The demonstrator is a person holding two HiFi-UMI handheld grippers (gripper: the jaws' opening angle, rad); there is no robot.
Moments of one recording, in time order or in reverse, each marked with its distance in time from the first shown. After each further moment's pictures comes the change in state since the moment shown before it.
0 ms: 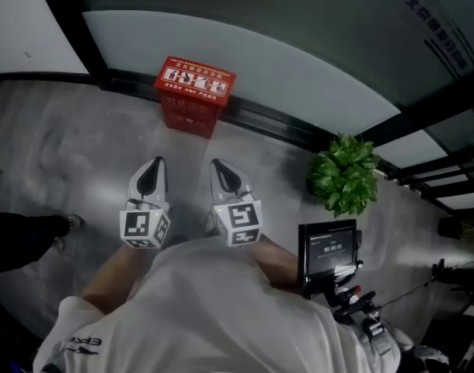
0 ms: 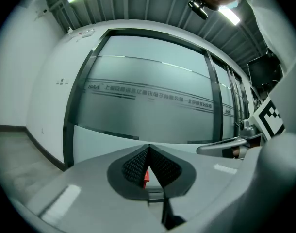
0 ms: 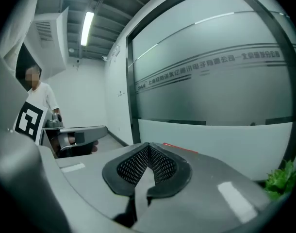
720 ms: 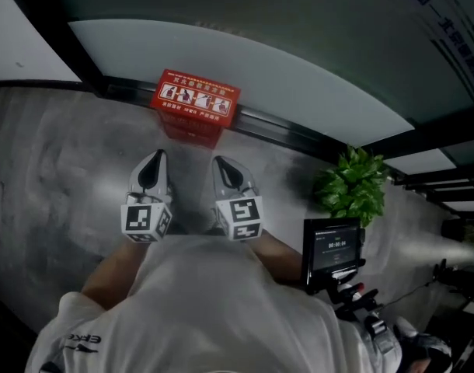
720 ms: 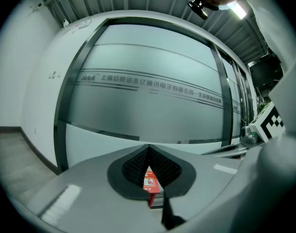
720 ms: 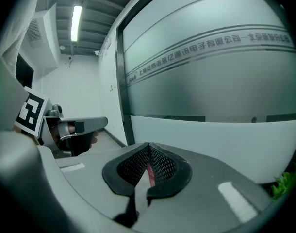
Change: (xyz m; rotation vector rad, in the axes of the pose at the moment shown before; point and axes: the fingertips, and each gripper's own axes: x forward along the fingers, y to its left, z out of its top) left arm 0.157 0.053 0.004 0.007 0.044 -0.007; right arm 0.140 -0.076 0.010 0.035 0.069 -0.013
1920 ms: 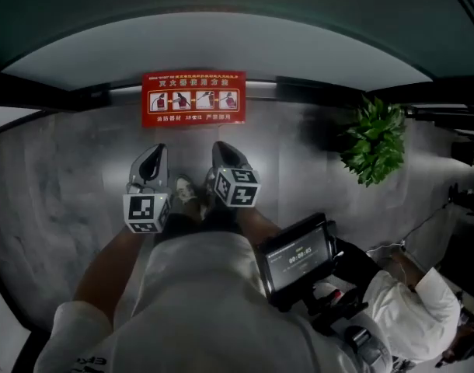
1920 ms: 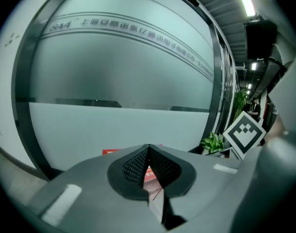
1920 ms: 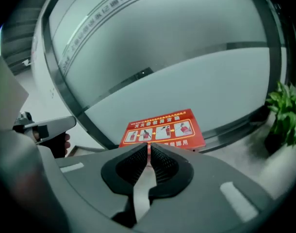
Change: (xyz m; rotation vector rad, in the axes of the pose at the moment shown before) left arm 0.180 0.114 -0.113 0.119 0.339 -0.293; right arm 0.214 -0.069 -0.143 0.540 0.235 -0.331
